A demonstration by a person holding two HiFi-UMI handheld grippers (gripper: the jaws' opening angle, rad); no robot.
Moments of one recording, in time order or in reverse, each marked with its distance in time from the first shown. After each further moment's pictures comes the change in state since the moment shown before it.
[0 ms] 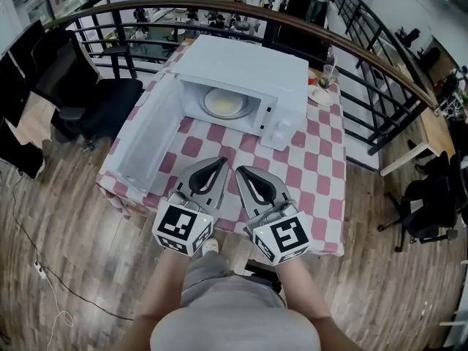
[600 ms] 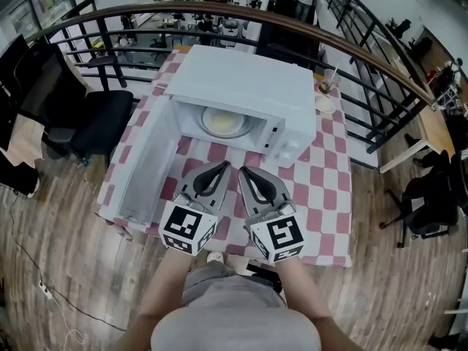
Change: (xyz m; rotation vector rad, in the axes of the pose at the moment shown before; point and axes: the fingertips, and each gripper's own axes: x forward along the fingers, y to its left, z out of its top) left arm 0.065 0.071 -0.021 -0.006 0.049 -0.070; right arm 0.085 -0.051 -0.028 -0.012 0.091 -0.123
